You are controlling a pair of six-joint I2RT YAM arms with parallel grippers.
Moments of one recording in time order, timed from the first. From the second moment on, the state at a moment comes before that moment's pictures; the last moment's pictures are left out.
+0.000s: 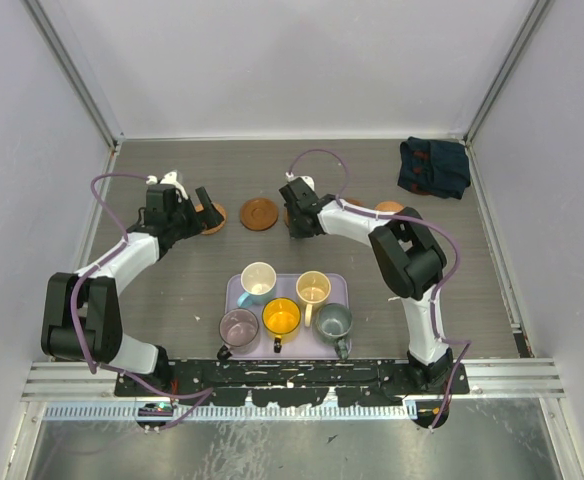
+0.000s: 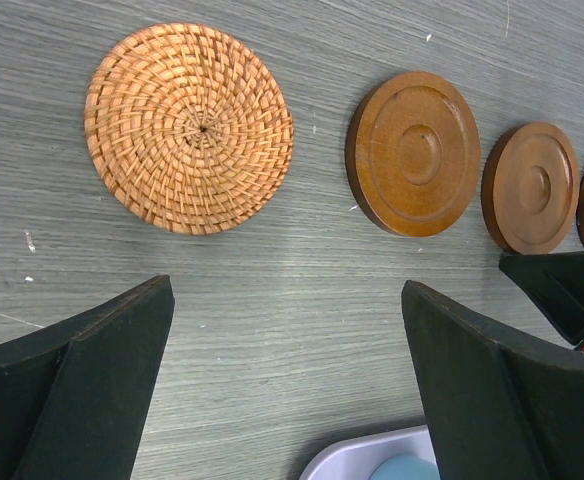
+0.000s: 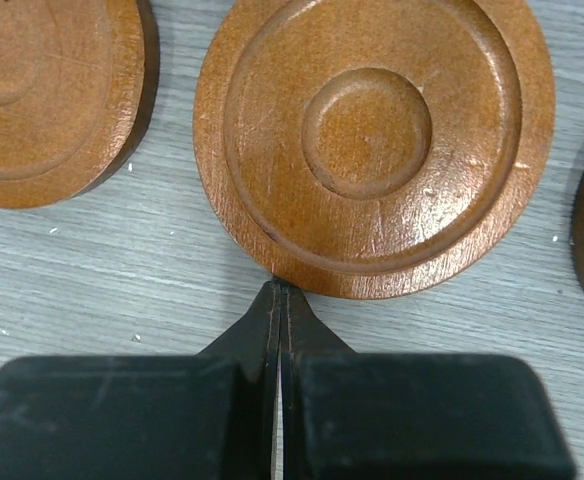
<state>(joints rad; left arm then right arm) -0.12 1.45 0.83 -0.03 0.15 -0.48 0.65 2.07 1.45 -0.36 0.19 0.45</state>
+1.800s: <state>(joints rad) -0.12 1.45 0.83 -0.04 0.14 -0.48 0.65 1.63 1.26 -0.37 0.32 0.43</state>
